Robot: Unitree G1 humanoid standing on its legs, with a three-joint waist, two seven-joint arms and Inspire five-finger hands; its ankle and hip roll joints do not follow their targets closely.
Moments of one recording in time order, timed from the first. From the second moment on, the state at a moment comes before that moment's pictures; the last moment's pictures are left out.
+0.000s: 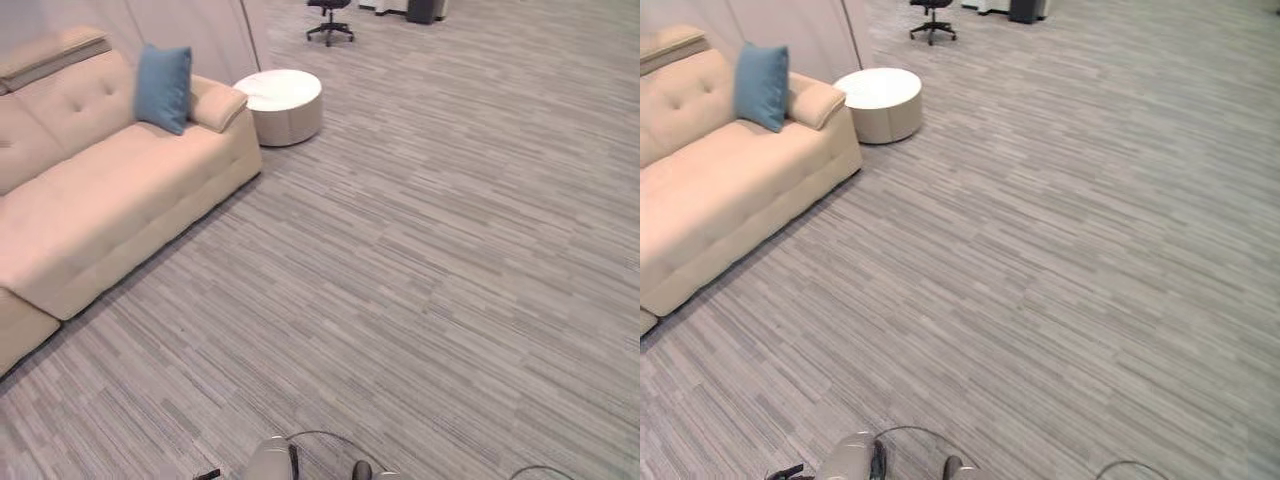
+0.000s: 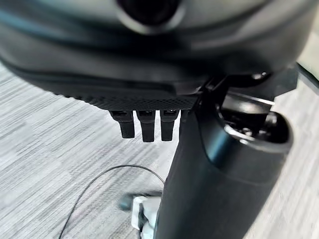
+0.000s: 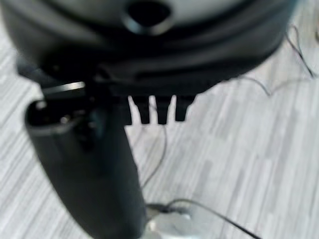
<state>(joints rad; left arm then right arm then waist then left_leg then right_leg) -0.03 0.20 -0.03 1.38 -0.32 -0.04 0.08 -0.01 -0.27 0.01 1.37 0.24 -0.01 -0.16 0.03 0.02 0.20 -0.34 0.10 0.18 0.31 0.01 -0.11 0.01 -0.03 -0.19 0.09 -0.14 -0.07</state>
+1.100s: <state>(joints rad) -0.05 0.22 0.01 1.41 -0.36 -0.06 0.12 -0.08 -0.31 0.15 1.36 -0.01 0.02 -0.18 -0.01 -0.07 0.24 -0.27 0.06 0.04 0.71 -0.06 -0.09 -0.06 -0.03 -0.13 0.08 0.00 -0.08</state>
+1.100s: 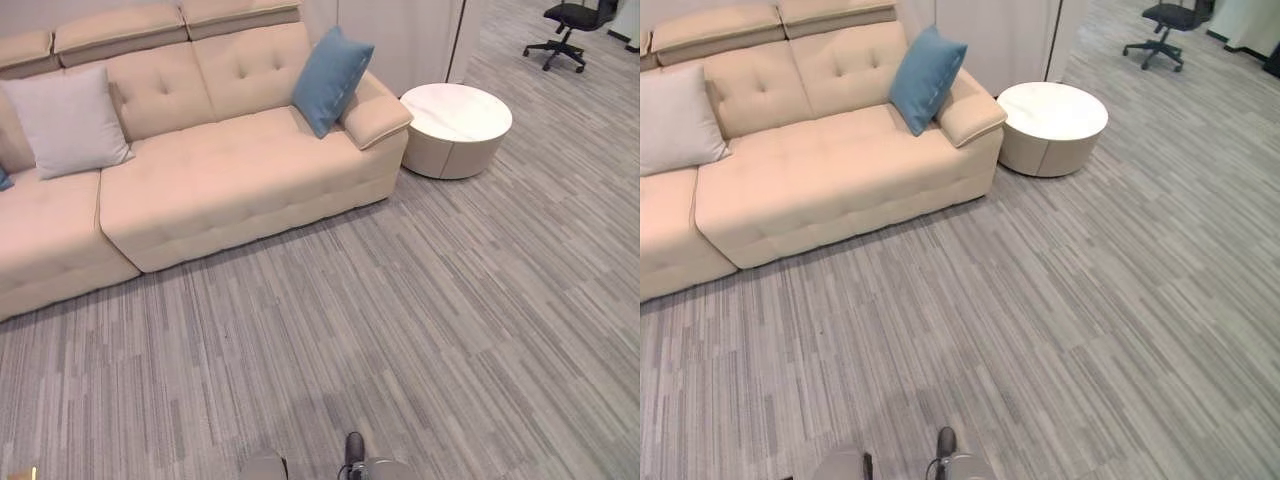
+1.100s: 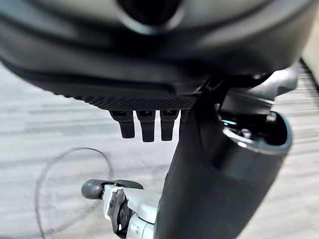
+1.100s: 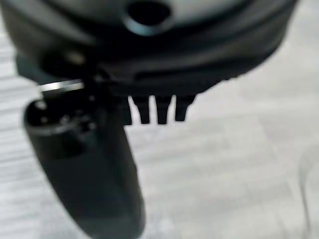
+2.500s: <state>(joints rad) -0.06 0.22 0.03 1.39 -0.40 -0.04 0.10 -0.04 -0.30 0.18 1.33 0.01 0.01 -0.16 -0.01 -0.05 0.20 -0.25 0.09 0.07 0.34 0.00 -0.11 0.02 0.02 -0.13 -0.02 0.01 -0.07</state>
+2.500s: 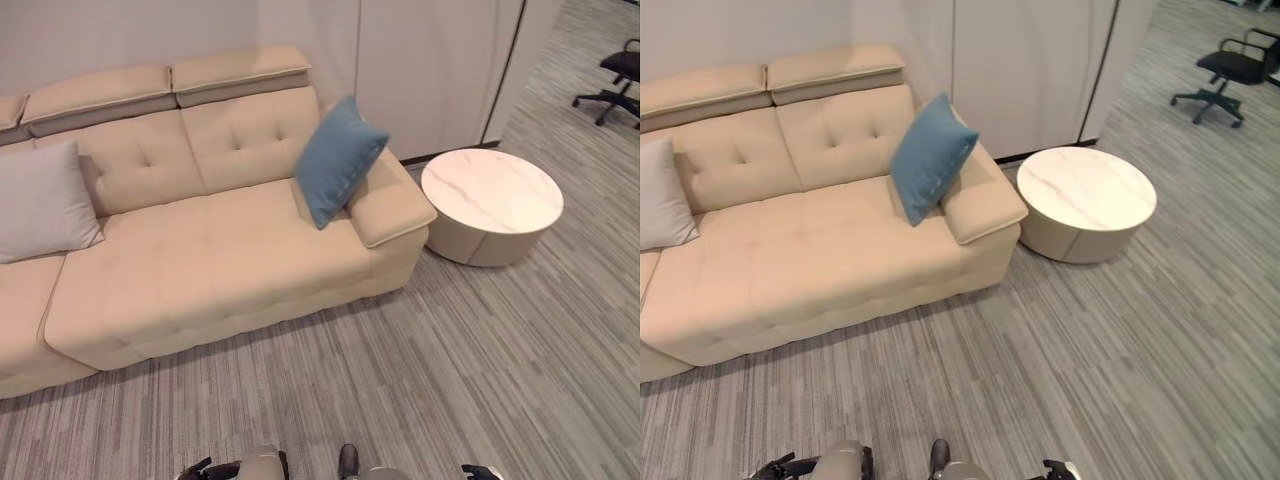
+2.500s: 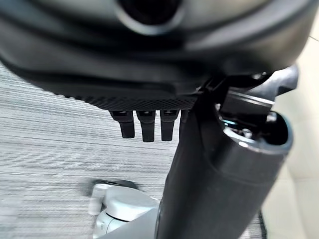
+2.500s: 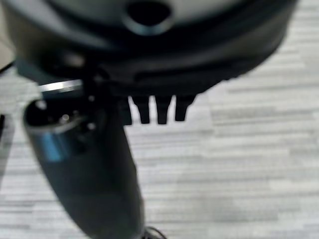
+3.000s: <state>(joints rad) -0.03 0.22 -0.01 1.41 -0.35 -0.02 0.09 0.05 -0.27 0.21 1.32 -0.06 0.03 -0.13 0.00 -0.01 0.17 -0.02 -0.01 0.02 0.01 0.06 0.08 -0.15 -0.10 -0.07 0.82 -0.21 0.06</state>
